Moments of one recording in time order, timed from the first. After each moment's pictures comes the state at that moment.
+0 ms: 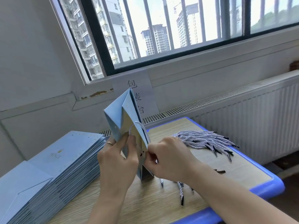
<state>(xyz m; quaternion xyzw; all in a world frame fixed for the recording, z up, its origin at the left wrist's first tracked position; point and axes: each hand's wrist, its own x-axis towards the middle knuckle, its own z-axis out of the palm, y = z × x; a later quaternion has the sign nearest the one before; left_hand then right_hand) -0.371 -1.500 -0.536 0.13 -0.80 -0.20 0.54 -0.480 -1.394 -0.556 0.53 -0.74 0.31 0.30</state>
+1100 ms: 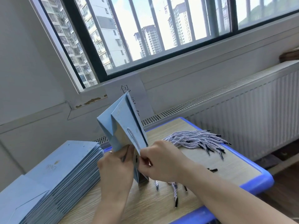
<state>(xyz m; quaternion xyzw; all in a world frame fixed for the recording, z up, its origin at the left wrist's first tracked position) -0.380 -1.496 -0.536 0.18 -0.85 -0.14 0.48 -0.485 -1.393 -0.555 0.57 -0.71 0.33 0.25</state>
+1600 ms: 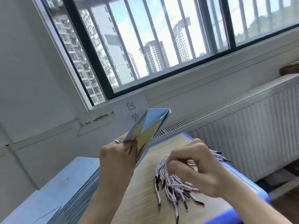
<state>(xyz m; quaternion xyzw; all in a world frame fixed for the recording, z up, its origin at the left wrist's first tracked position) -0.383 -1.487 -0.464 0.03 -0.84 0.11 0.54 -0.466 -1.289 -0.500 0.60 -0.54 0.58 0.12</state>
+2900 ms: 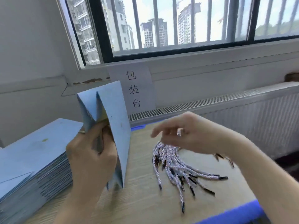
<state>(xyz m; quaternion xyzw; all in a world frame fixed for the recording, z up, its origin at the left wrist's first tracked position) -0.355 -1.524 -0.519 0.12 -0.76 -0.19 0.61 -0.506 -1.345 -0.485 0.58 -0.74 0.35 -0.03</state>
